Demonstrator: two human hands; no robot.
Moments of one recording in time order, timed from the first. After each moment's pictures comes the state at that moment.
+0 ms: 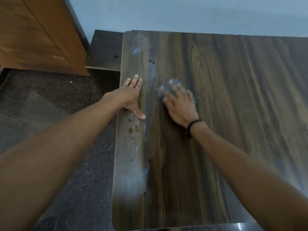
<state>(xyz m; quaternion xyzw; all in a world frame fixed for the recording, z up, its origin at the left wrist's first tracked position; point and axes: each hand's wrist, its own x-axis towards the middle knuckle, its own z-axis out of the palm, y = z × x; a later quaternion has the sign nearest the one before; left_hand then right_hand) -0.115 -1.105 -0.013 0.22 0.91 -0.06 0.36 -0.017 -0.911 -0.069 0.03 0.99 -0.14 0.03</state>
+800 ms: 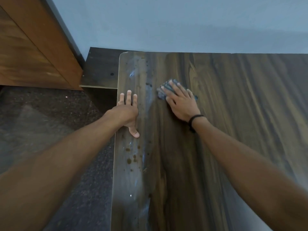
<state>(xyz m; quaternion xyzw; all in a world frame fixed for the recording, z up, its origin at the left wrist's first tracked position) -0.159 -1.082 -0.012 0.18 0.89 -0.14 0.39 -0.118 -0.866 -0.067 0.02 0.99 -0.13 0.04</state>
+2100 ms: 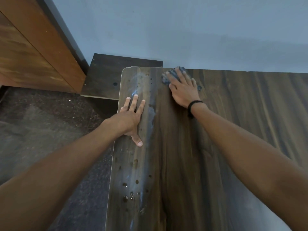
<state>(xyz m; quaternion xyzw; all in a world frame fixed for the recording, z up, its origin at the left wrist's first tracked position) -0.231 -1.073 -0.021 0.23 0.89 -0.07 0.38 -0.268 -0.835 -0.067 0.04 0.99 -0.14 0.06</state>
